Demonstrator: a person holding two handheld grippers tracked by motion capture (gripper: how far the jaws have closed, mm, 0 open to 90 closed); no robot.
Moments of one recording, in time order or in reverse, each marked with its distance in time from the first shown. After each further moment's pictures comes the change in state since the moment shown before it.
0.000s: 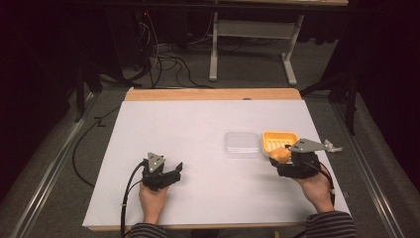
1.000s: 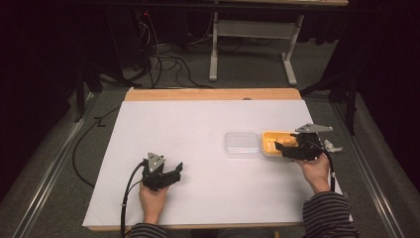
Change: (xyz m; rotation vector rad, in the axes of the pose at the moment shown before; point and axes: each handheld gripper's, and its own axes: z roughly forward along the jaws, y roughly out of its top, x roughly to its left) left arm 0.000 0.000 0.000 -0.003 -0.003 -0.001; right arm -0.053 0.003 0.039 0.025 -0.016 0.184
